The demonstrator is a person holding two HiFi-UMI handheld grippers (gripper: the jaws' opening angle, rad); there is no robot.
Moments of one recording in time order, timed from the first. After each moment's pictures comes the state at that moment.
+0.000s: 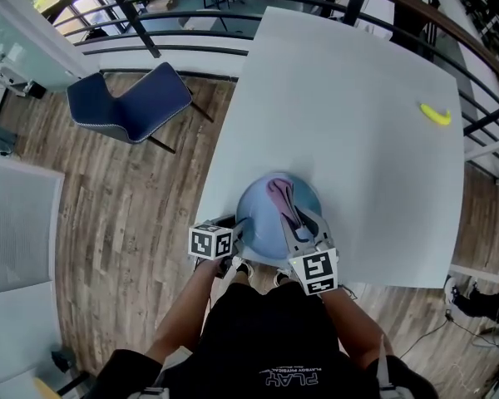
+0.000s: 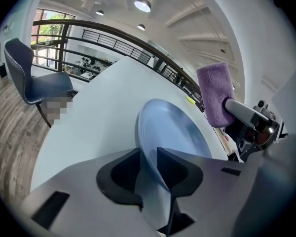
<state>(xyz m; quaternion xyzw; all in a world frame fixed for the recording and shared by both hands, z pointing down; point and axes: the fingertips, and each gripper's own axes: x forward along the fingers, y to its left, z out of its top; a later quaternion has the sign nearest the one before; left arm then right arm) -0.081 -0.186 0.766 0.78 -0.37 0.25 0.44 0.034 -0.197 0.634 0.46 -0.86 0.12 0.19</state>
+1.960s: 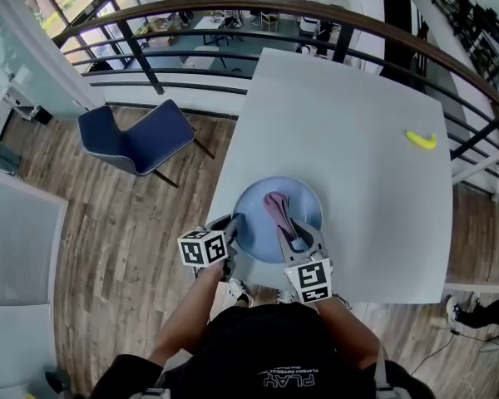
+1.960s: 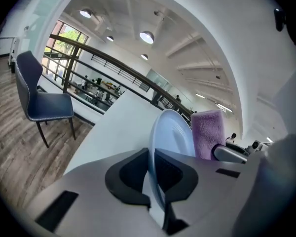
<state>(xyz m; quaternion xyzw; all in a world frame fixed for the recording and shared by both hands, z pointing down) -0.090 -0.258 0.651 0.80 -0.44 0.10 0.40 0.028 -0.216 0.584 0.48 -0.86 0.08 0.17</state>
